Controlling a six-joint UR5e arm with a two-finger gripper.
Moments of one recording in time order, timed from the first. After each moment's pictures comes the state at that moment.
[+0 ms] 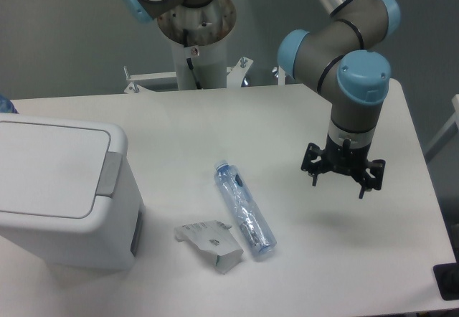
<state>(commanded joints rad) 2.66 -1.99 -1.57 -0.94 1.48 1.05</state>
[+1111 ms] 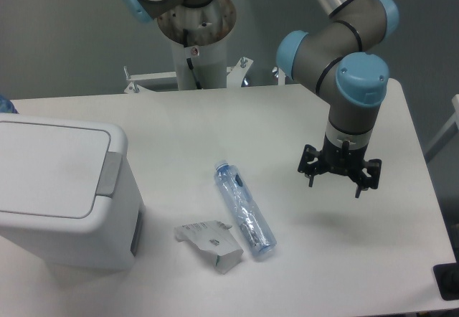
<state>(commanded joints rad) 2.65 -1.98 -1.58 -0.94 1.47 0.91</state>
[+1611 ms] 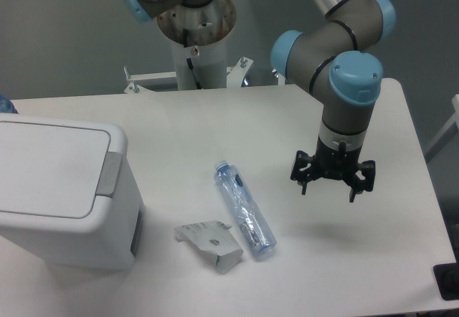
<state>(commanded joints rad) 2.62 -1.97 -1.56 -0.92 1.36 0.78</state>
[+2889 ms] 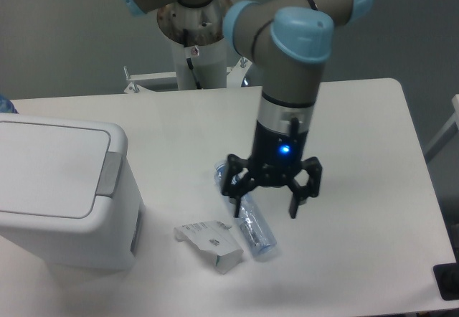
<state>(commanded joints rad) 2.42 -1.85 -1.46 -0.92 1.17 0.25</state>
